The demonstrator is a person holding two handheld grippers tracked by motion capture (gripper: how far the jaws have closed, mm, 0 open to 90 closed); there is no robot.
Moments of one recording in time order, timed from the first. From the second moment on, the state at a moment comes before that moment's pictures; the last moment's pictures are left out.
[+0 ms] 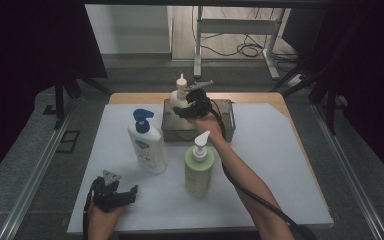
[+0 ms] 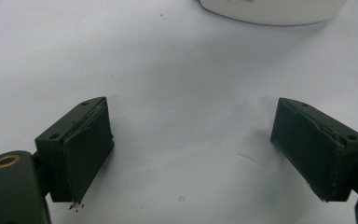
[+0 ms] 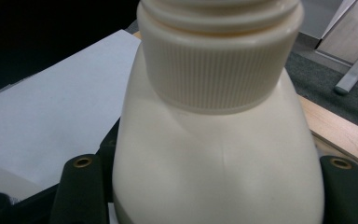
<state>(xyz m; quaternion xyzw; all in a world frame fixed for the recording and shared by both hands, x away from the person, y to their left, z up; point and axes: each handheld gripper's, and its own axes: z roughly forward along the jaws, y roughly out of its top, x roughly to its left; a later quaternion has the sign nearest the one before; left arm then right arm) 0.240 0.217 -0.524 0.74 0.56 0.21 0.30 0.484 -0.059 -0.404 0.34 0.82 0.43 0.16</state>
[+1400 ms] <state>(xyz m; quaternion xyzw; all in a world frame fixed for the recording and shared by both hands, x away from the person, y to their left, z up) 0.240 0.217 -0.524 0.75 0.56 0.21 0.30 0.473 -0.099 -0.410 0.33 0.82 0.44 0.13</state>
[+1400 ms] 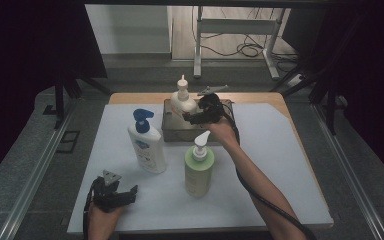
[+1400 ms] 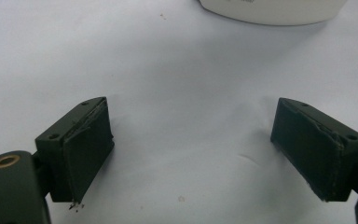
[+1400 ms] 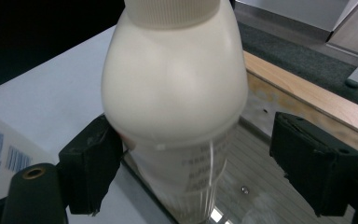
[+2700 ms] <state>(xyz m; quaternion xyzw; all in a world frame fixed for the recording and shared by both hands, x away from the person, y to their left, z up) 0.240 0.217 -0.524 0.75 0.56 0.21 0.30 0.481 -0.127 -0.433 0.36 0.85 0.36 0.10</state>
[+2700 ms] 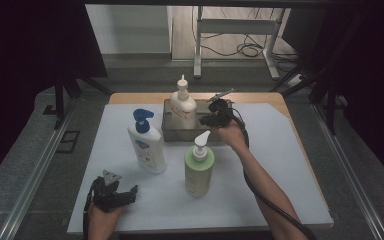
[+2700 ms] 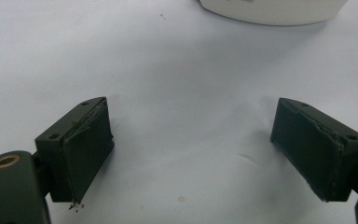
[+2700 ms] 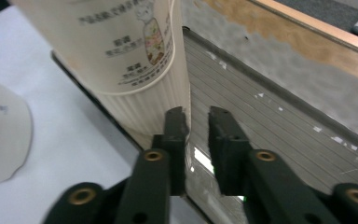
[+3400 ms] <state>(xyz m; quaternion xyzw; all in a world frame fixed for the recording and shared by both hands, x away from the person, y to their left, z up) 0.240 0.217 -0.524 0.75 0.56 0.21 0.30 0.492 -0.106 -0.448 0.38 0.85 0.34 0.11</state>
